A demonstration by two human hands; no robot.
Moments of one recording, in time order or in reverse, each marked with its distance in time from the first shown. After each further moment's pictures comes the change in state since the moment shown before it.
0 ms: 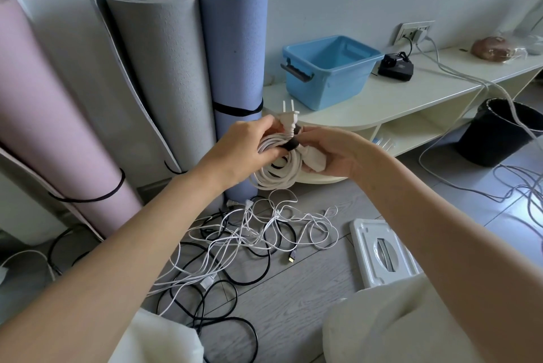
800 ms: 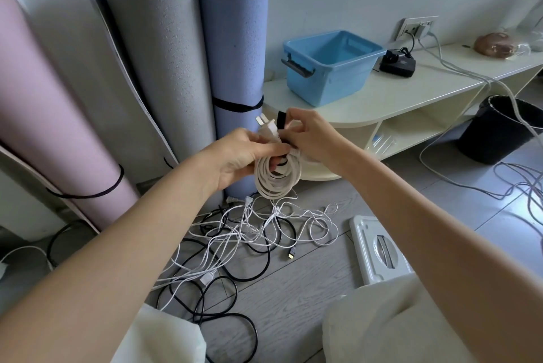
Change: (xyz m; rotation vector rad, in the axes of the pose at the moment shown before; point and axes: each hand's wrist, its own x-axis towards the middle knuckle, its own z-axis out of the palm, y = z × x) left_hand 0.002 0.002 0.004 -0.965 -0.210 -0.758; right_hand 0.004 0.002 0.023 -0.643 0.272 -0.376
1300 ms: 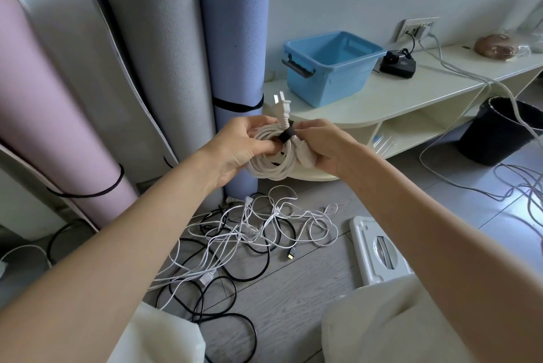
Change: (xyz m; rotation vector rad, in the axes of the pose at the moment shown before) left_hand 0.005 -0.001 -0.003 0.056 0.098 0.204; right_hand 0.002 0.005 0.000 0.494 0.039 0.320
